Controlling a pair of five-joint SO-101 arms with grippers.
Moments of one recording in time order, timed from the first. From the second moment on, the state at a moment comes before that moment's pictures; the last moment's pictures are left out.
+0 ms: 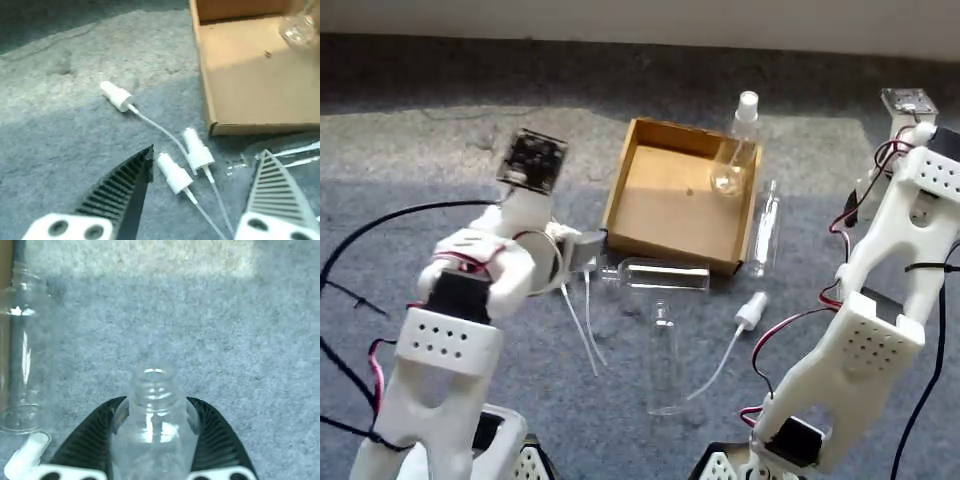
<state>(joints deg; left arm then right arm) 7.3 -47.9 44.4 56.8 0.3 23.6 33.5 -44.9 93.8 29.3</state>
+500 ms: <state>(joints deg) -7.3 -20.7 34.7 58.6 5.4 23.7 32.7 -52.9 100.0 27.2</state>
